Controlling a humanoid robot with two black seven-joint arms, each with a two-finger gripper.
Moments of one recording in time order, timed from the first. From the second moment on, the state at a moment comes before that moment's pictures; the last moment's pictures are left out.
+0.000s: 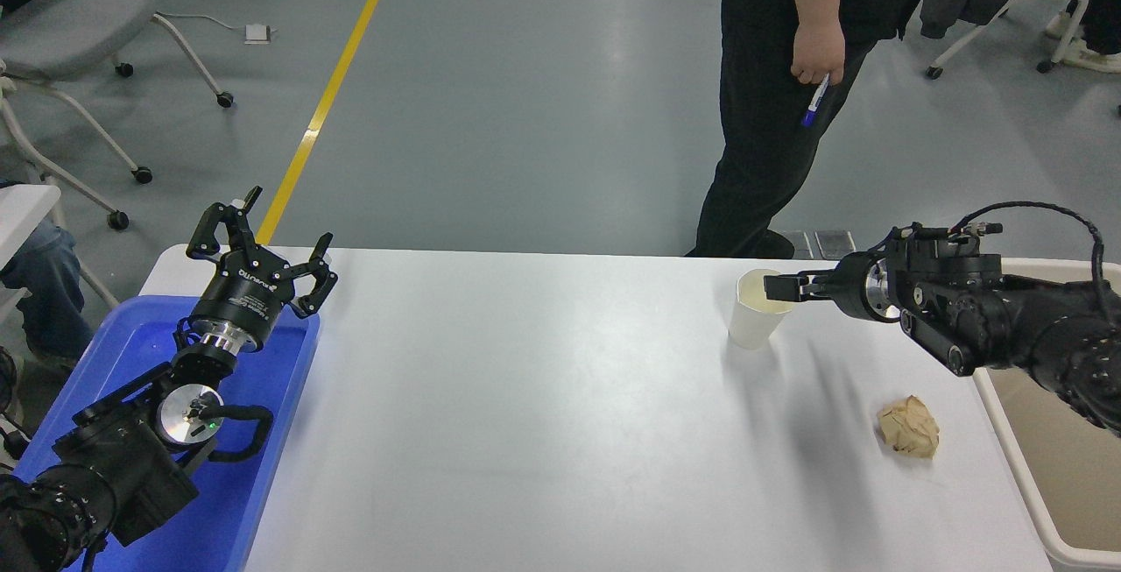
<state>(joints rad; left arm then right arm) -0.66 0.32 -0.57 -0.36 -0.18 -0.69 -0.55 1.11 -0.21 -0.55 0.30 -0.95 0.09 0.37</state>
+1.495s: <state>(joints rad) -0.66 0.32 -0.57 -0.36 -0.18 -0.69 -0.55 1.03 -0.15 -0.55 0.21 -0.90 0.08 0.37</state>
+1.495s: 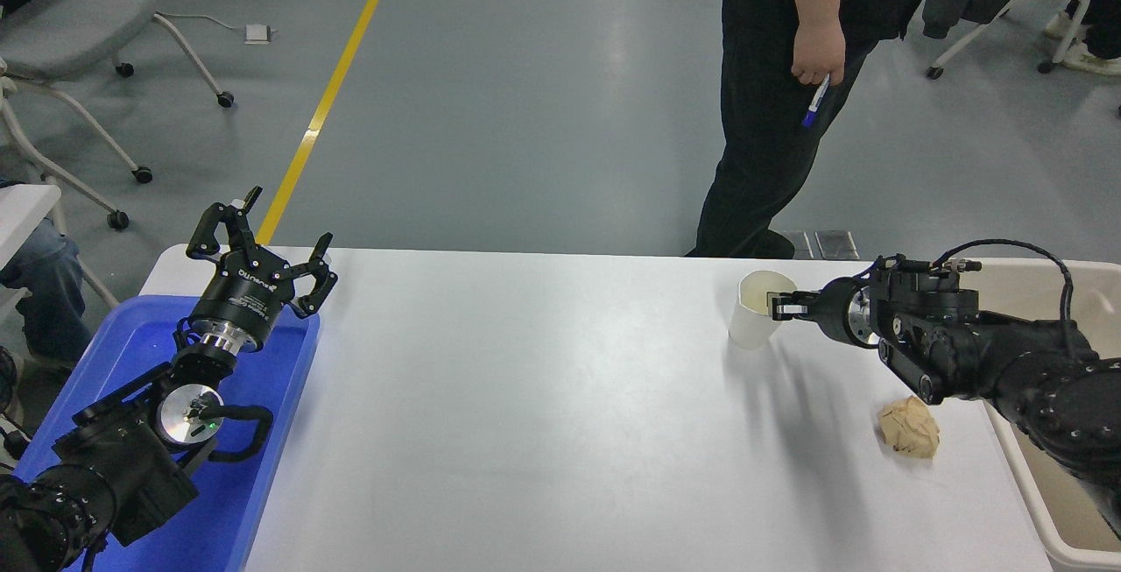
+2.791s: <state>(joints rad) -0.66 0.32 -0.57 -0.36 -0.18 -0.69 -0.55 1.25 -0.38 -0.56 0.27 -0.89 0.21 0.48</state>
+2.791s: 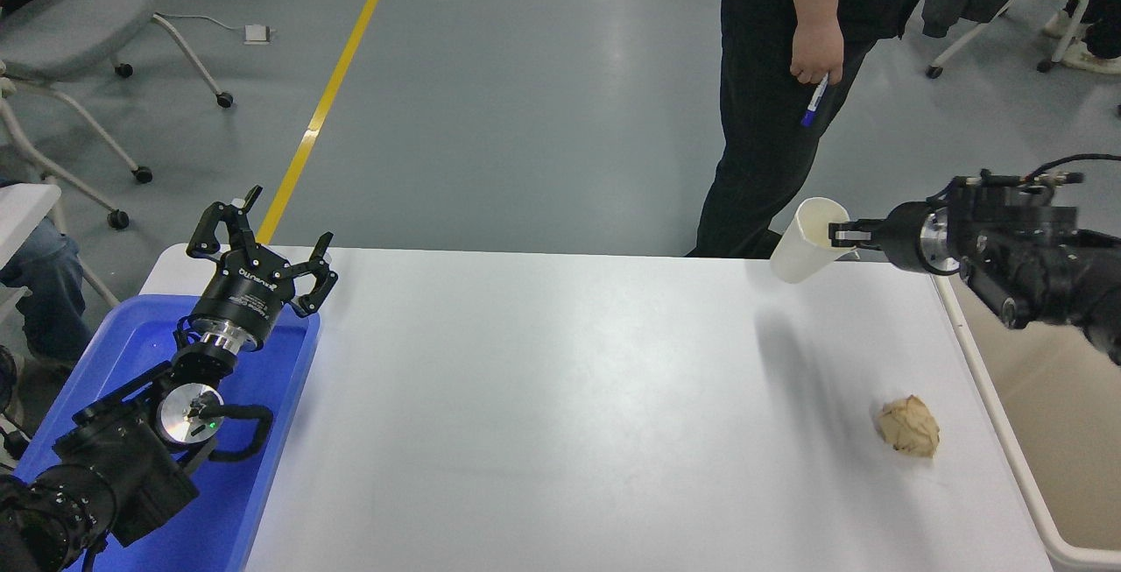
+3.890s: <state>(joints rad) -0.66 0.32 -0.57 -0.36 -0.18 -0.69 -0.55 1.44 -0.80 -0.59 0.49 -0.89 0.24 0.49</state>
